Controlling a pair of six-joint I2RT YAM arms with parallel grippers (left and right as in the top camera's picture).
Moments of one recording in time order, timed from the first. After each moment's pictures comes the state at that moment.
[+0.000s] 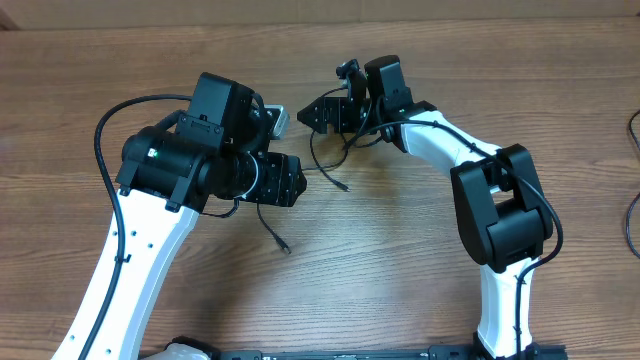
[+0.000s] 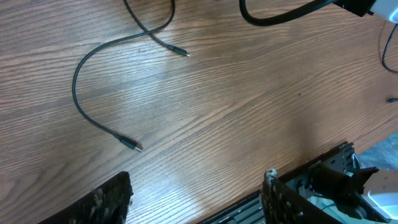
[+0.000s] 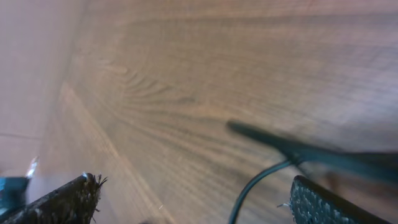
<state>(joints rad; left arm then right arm) -0.36 1.41 1.58 -1.33 0.34 -0.23 0.37 2.19 1.50 -0.07 -0.65 0.39</state>
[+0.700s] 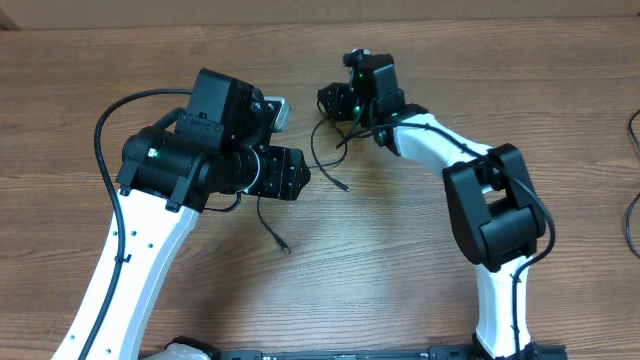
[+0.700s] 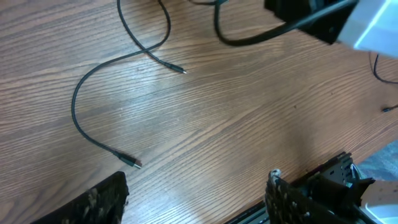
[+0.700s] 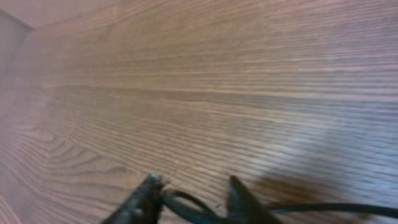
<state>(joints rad) -0.36 1.41 1.58 -1.27 0.34 -0.23 0.40 2.22 1.50 0.06 -0.28 0.44</state>
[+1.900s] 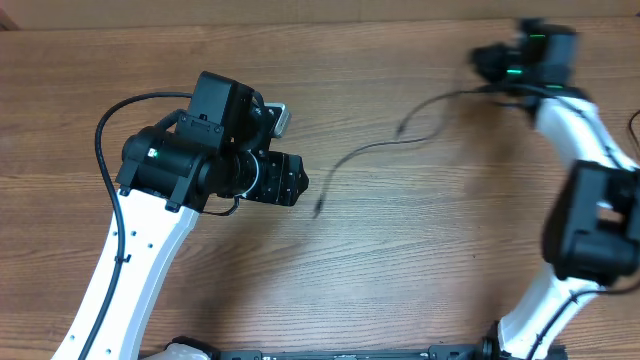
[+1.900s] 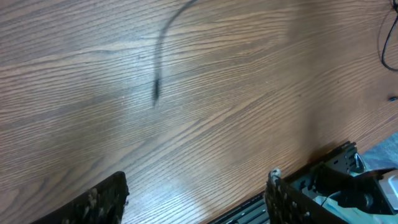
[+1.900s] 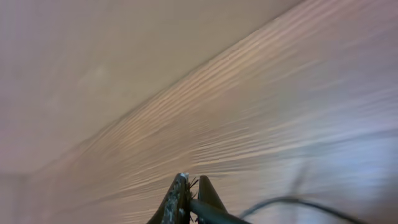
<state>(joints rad) -0.36 1.41 1.58 -1.32 0.34 -0.21 -0.22 2.03 1.50 -0.11 -0.51 0.48</state>
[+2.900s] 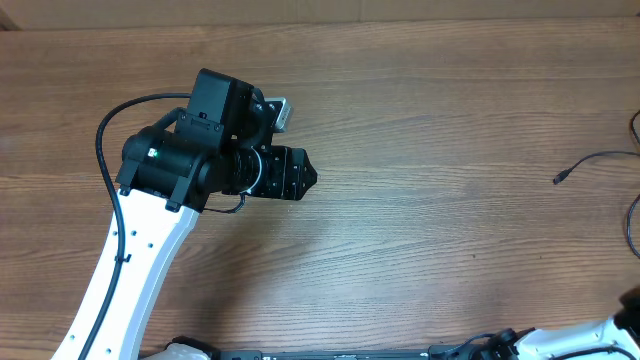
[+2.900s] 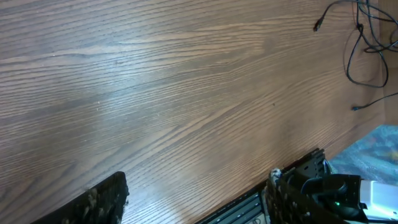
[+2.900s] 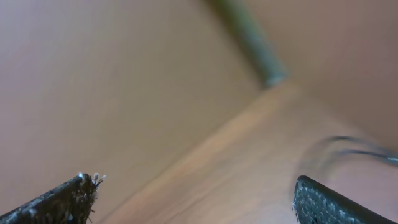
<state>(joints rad) -0.36 1.41 1.58 -1.27 0.41 -0.28 -1.06 1.88 1.77 -0.35 -0.99 0.28</state>
